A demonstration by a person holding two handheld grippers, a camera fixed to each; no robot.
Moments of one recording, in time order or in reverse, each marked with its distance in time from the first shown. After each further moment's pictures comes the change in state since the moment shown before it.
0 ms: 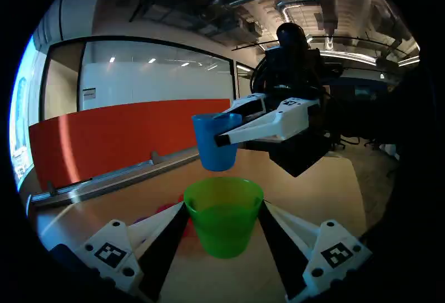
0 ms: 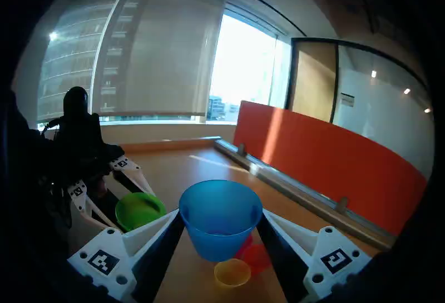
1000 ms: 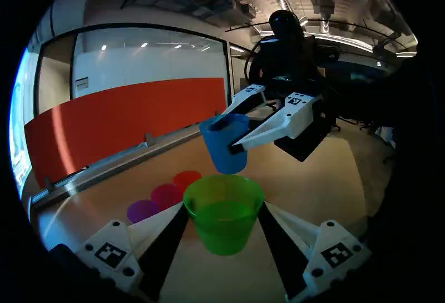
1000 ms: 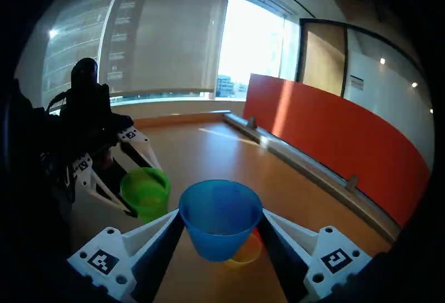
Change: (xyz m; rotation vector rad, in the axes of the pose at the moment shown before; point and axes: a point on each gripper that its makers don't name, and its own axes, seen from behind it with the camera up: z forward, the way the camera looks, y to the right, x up) left arm -0.037 0.003 0.006 -0.041 -0.128 0.026; right arm -0.062 -0.013 -0.004 0.061 -0.141 -0.003
